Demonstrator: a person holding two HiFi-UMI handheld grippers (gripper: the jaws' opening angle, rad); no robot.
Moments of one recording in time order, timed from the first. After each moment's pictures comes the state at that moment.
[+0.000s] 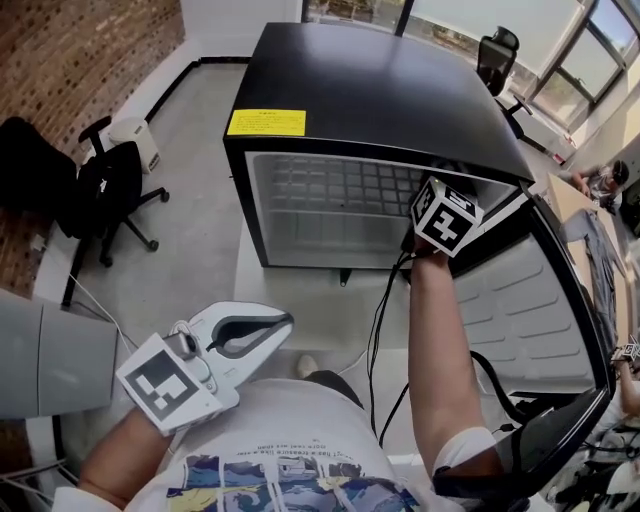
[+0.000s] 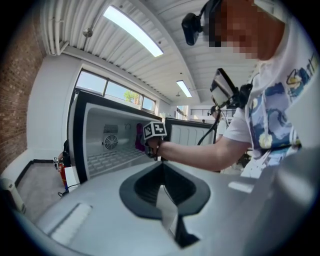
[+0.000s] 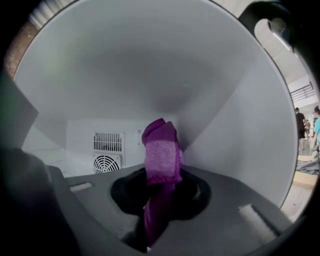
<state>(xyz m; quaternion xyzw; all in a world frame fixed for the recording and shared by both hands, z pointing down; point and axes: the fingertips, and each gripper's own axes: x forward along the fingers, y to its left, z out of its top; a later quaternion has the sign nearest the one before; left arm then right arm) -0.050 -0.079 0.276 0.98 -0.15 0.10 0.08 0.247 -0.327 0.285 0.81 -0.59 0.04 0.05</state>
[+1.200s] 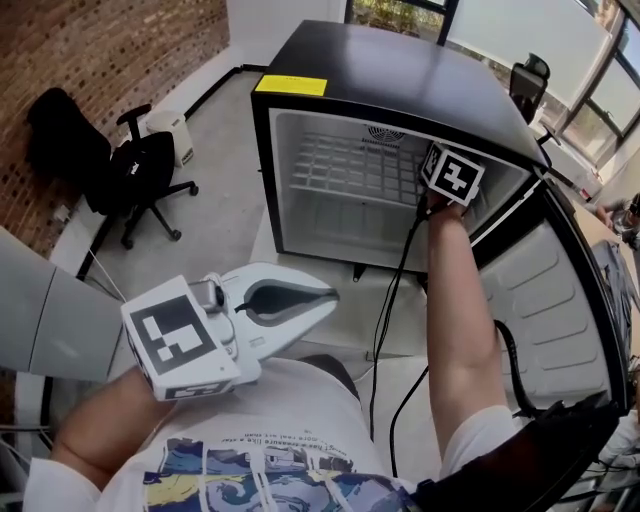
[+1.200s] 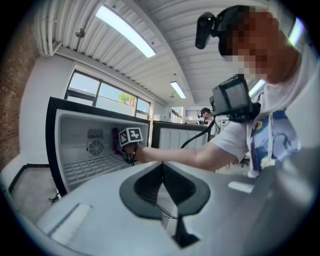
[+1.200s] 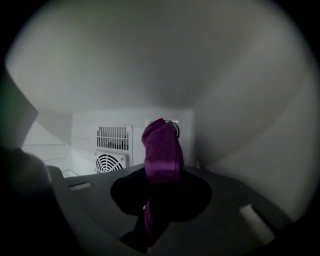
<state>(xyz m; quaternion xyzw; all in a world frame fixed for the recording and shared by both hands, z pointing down) -0.005 -0.052 0.260 0.99 -0.12 0.10 0.05 0.232 -0.395 0.297 0.75 -0.66 0.04 0.07</state>
